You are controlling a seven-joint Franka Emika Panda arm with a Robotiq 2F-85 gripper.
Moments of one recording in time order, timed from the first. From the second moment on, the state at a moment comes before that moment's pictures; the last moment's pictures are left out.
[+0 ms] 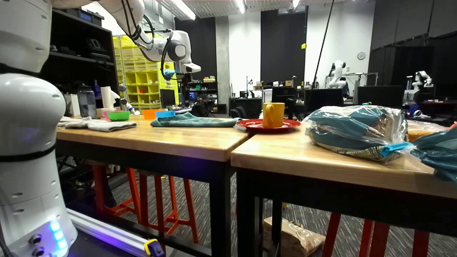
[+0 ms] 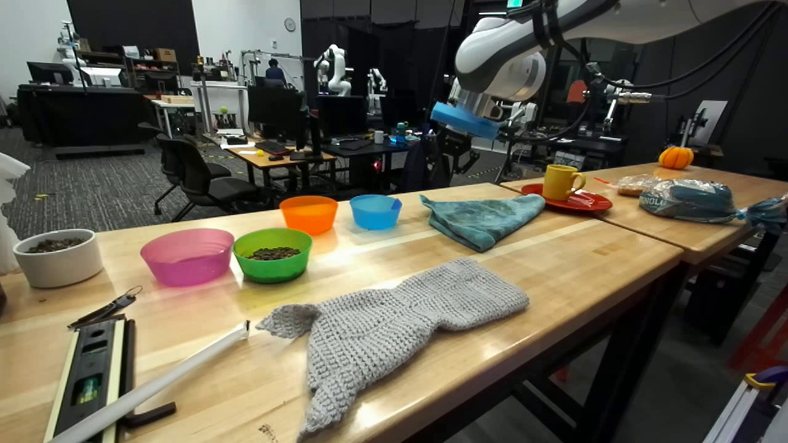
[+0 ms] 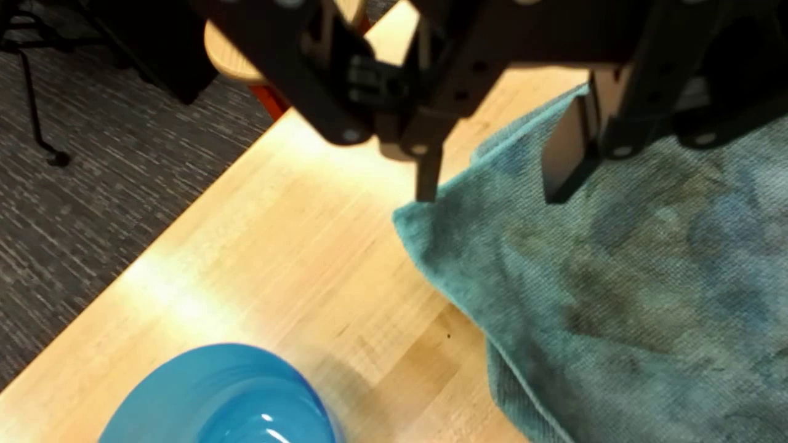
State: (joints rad) arm -0.01 0.20 0.03 -1.78 0.11 2.22 0.81
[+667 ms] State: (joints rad) arm -0.03 0.19 -0.05 -1.81 0.11 2.18 0.71
